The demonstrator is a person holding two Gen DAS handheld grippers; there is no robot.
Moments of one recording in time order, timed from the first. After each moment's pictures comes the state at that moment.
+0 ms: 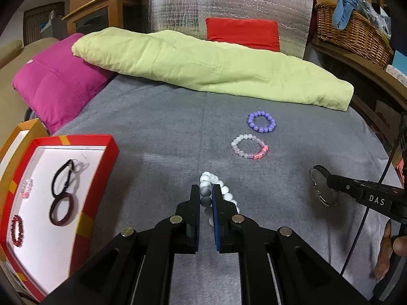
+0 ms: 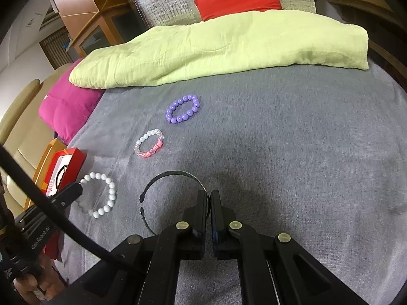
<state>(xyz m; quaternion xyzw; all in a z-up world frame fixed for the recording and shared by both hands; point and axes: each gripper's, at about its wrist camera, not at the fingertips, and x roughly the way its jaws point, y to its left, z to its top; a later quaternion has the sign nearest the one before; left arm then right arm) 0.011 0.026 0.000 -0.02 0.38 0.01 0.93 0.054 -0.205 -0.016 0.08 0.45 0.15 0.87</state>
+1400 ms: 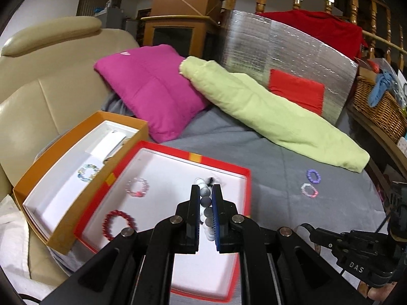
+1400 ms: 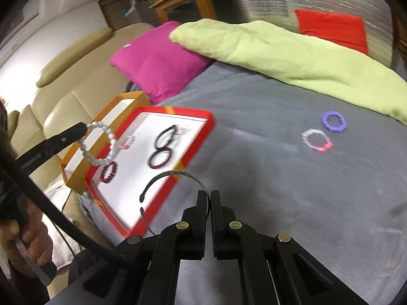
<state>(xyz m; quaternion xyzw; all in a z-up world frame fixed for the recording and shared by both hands) -0.098 0.225 0.082 -0.12 0.30 0.10 0.94 -0.044 0.011 0.044 -0.02 0.43 0.31 0.85</state>
